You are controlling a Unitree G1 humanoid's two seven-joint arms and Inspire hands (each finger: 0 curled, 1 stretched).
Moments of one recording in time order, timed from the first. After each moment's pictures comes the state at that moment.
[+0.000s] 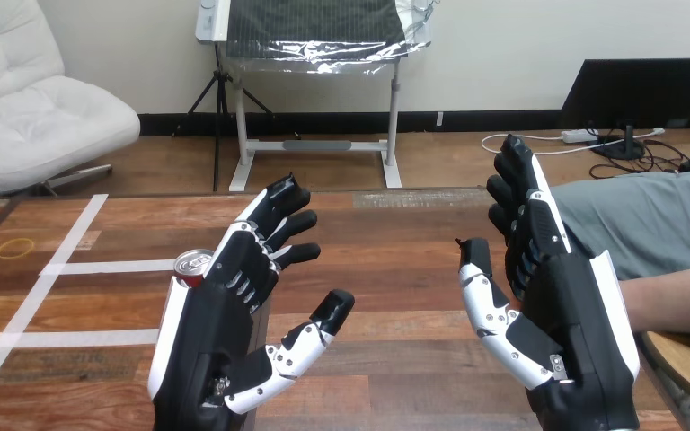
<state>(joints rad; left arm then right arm) 0.35 0.09 -0.23 -0.09 -0.06 -0.69 -0.03 0.45 -0.09 0.23 -0.53 -0.10 -0.23 -0.06</state>
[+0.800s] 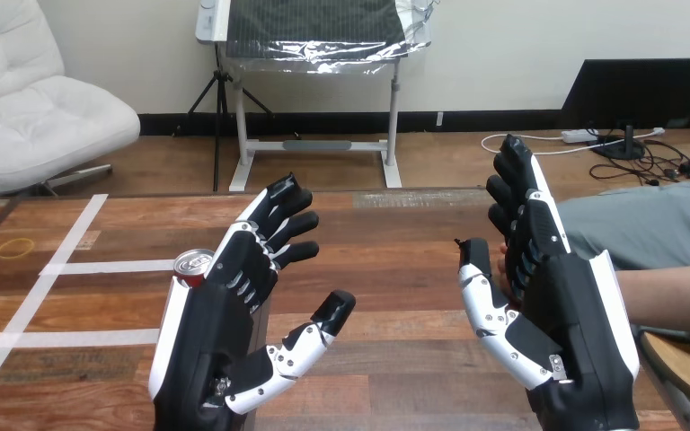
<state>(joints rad) 0.35 0.09 -0.23 -0.09 -0.06 -0.69 -0.03 0.45 -0.09 0.23 -0.53 -0.10 -0.23 -0.06</state>
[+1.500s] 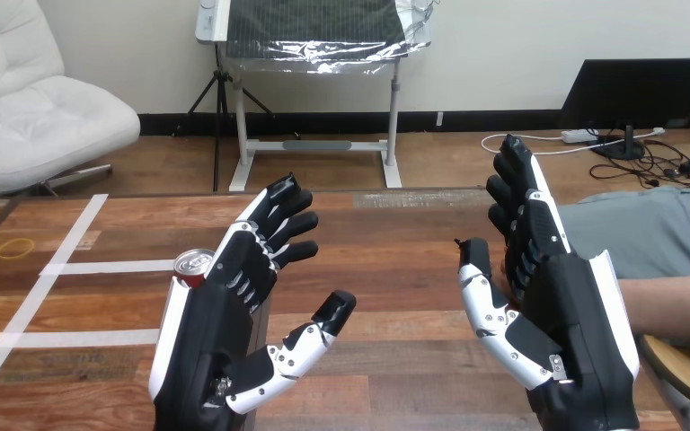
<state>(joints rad) 0.35 0.09 -0.23 -0.09 -0.04 -0.69 -0.02 0.45 -0.09 0.23 -0.53 -0.10 -0.23 -0.06</state>
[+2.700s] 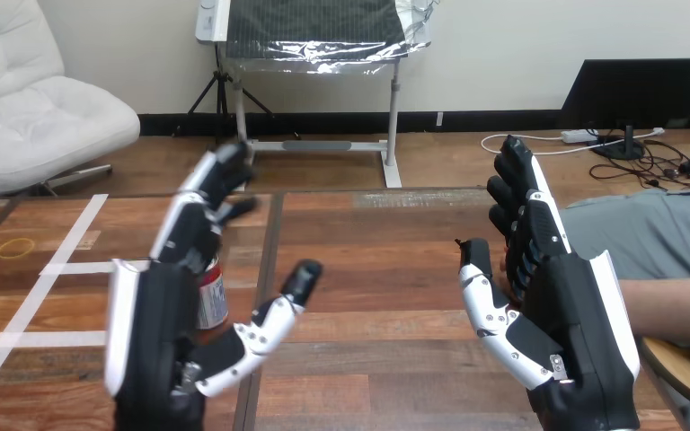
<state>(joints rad) 0.34 0.09 -0.17 -0.16 0.15 -0.74 0.19 0.45 -0.09 0.23 -0.53 -0.10 -0.23 -0.06</state>
